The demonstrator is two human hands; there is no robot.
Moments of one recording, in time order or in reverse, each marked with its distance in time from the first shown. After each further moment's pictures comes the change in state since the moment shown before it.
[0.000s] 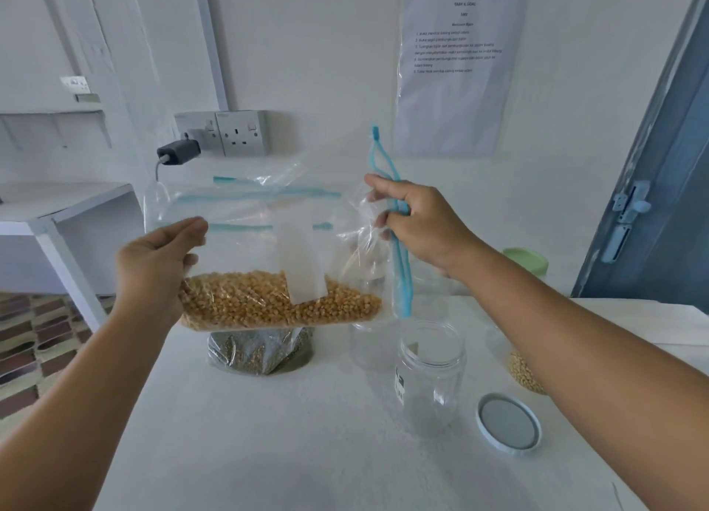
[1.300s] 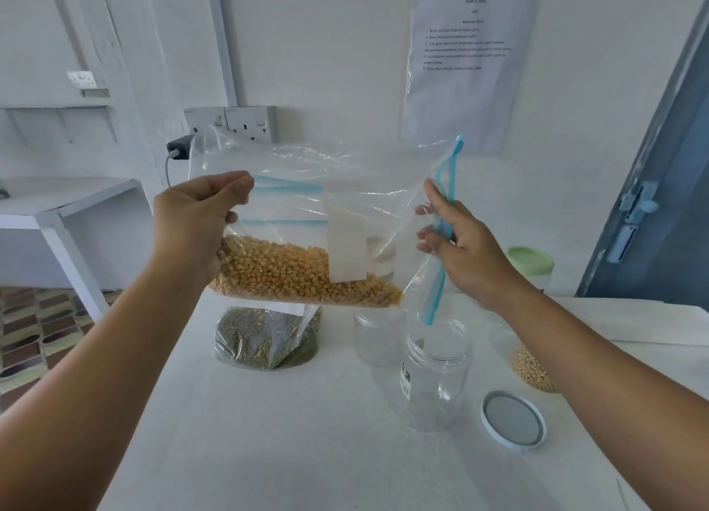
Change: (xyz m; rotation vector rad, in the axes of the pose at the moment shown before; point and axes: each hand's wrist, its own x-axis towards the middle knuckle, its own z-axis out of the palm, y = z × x) left_hand -0.009 0.038 0.042 0.019 -0.143 0.116; right_hand -0.038 0.043 -0.027 -0.094 0.061 -0.081
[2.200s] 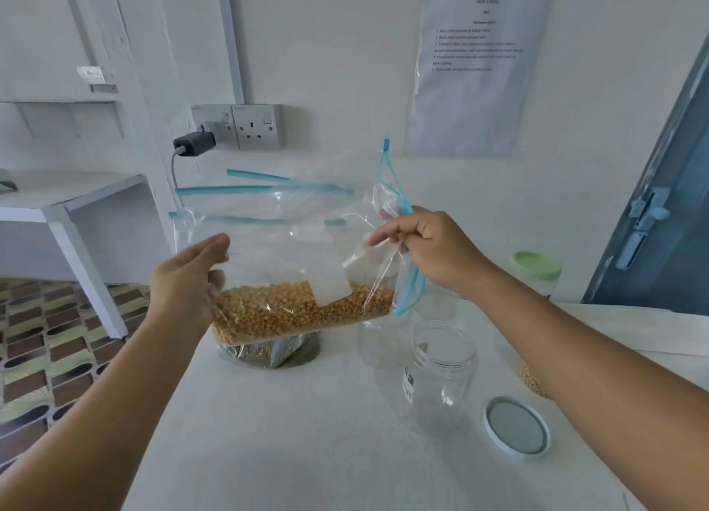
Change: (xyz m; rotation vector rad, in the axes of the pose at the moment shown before) left_hand -0.019 -0.065 -0.041 -0.159 0.187 -0.327; right_hand 0.020 -0.025 0.030 -0.050 -0.208 0.006
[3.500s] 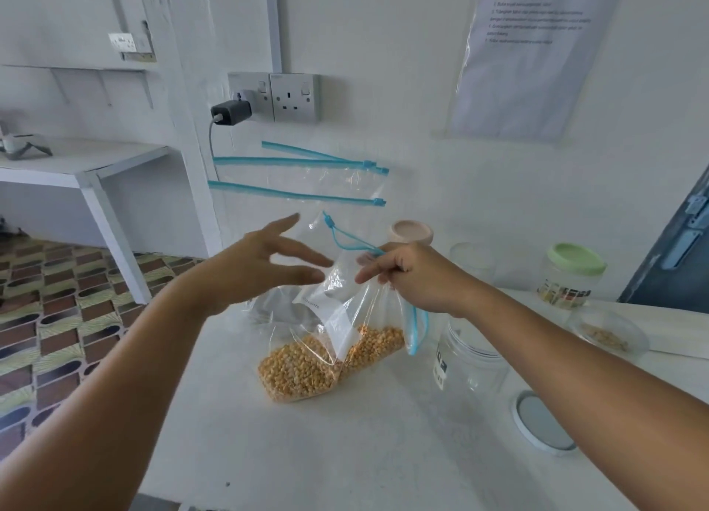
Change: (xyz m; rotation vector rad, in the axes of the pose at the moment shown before) left_hand -0.023 0.030 -0.005 1.043 -0.795 0.178; right_hand 0.000 0.021 0.072 -0.089 -0.309 0.123
